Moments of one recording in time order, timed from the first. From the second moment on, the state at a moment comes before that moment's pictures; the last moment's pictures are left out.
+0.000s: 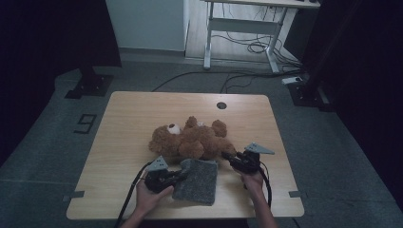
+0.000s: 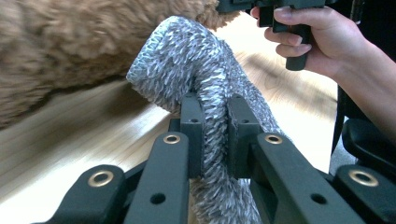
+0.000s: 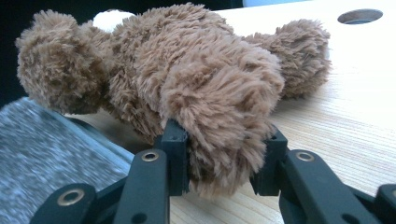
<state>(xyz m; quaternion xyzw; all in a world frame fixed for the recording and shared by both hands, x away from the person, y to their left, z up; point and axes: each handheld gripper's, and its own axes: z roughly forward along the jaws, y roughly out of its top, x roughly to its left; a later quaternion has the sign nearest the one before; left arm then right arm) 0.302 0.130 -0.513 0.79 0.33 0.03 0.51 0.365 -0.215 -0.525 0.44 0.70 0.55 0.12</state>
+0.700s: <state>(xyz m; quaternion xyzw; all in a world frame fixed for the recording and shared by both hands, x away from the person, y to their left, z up) 0.301 0.224 -0.470 0.74 0.37 0.10 0.55 0.367 -0.217 -0.527 0.43 0.70 0.55 0.11</state>
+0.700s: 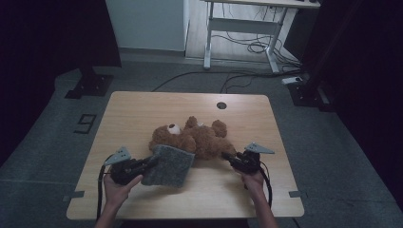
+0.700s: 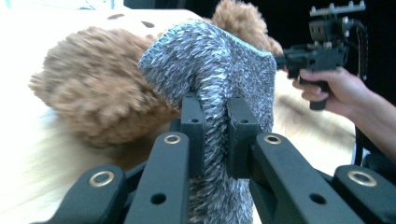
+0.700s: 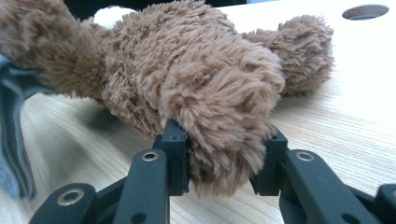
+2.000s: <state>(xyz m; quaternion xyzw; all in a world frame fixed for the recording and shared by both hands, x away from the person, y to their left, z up) 0.312 0.211 -0.451 0.72 0.36 0.12 0.58 0.371 -0.217 -0.530 0.43 0.71 0.55 0.10</state>
